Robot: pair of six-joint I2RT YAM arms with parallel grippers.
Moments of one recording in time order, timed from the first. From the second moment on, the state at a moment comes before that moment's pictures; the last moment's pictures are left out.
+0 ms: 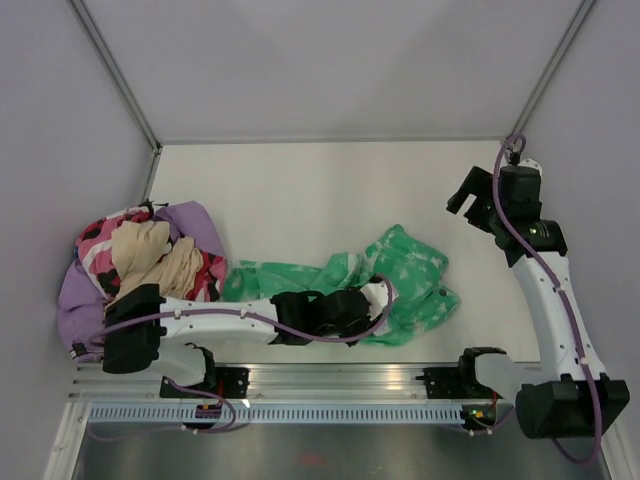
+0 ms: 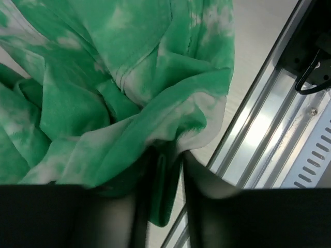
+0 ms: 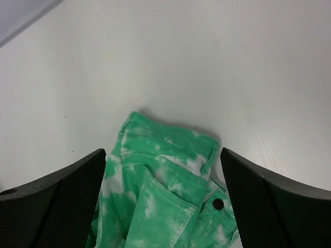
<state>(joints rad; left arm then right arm) -1.35 1.46 0.94 -0.21 -0.21 -0.19 0.00 1.13 1.13 -0.66 0.07 0.50</state>
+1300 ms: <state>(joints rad) -1.27 1.10 0.87 -0.49 -0.30 -0.48 0.01 1.10 0.54 -0.31 -0.06 0.72</state>
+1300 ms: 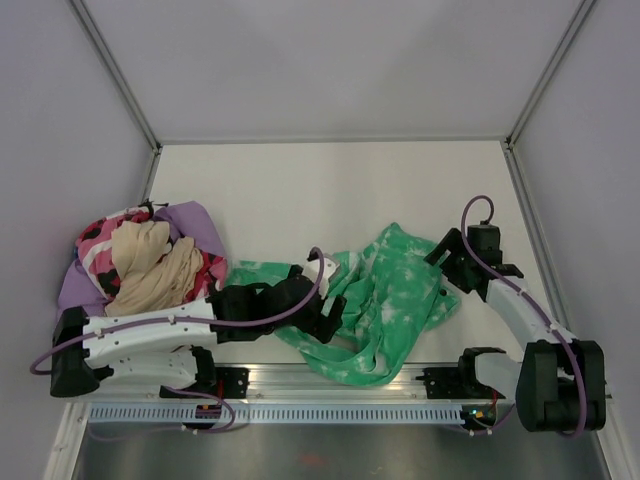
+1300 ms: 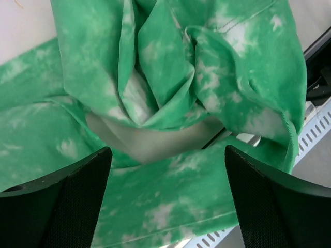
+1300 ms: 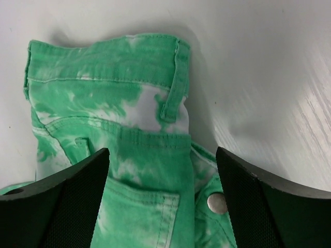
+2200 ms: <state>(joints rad) -1.29 0.72 0.74 -1.19 -0.60 -1.64 0.03 1.17 0.60 -0.22 0.05 0.70</state>
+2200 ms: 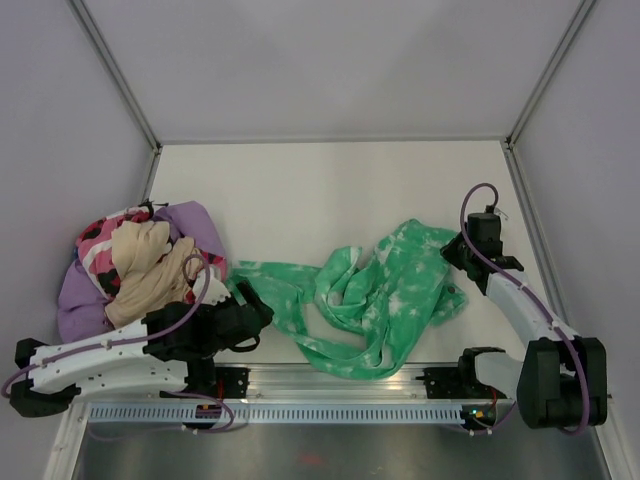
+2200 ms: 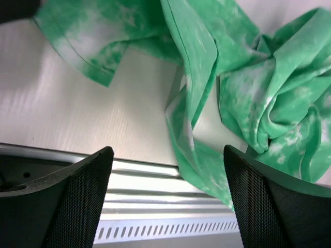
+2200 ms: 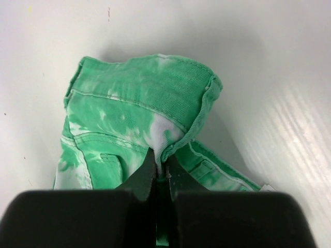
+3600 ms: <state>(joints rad) -0.70 1.01 1.15 -0.74 -0.83 -1.16 0.03 0.91 1.17 -0.62 0.33 0.52</state>
